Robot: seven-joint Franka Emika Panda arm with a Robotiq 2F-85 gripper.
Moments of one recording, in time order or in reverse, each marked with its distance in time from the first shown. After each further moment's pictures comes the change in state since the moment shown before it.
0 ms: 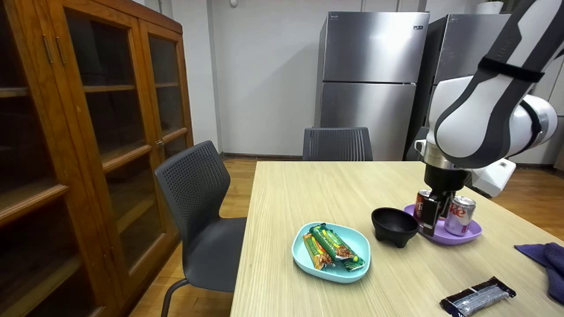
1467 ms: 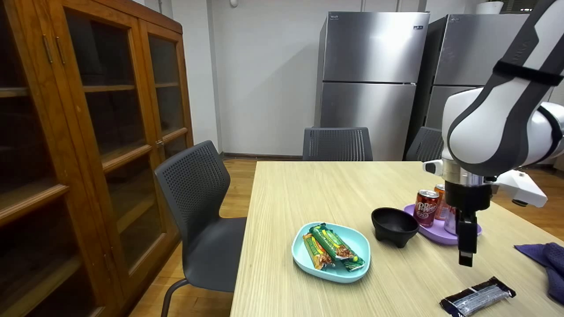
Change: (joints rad) arm -0.078 -0.004 0.039 -0.055 0.015 -0.138 -0.316
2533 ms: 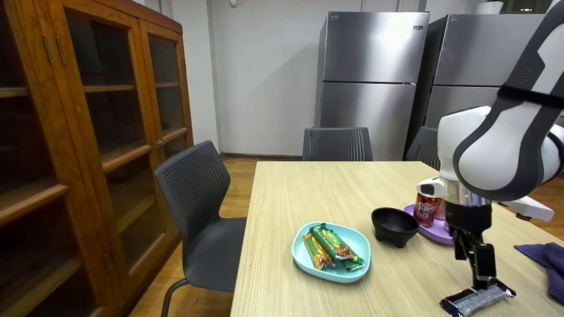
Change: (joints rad) arm 0.020 0.077 -0.025 -0.005 -0.140 0.029 -0.166
